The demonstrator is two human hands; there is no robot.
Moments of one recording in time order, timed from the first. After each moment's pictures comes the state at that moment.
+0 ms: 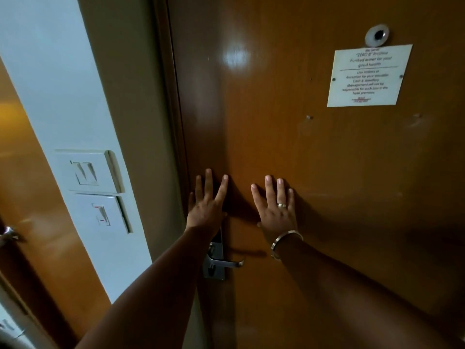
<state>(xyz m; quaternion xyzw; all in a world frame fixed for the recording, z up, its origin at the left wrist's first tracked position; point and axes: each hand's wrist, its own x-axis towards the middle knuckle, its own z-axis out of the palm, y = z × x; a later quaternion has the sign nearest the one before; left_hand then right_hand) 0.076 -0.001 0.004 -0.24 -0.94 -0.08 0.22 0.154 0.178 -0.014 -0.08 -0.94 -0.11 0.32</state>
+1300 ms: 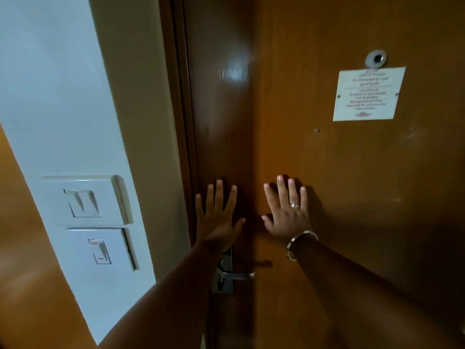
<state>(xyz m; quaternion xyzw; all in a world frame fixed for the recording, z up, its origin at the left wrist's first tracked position) 0.028 0.001 0.001 -0.32 -0.88 -0.10 0.34 0.119 0.184 0.012 -0.11 -0.90 -0.14 0.39</state>
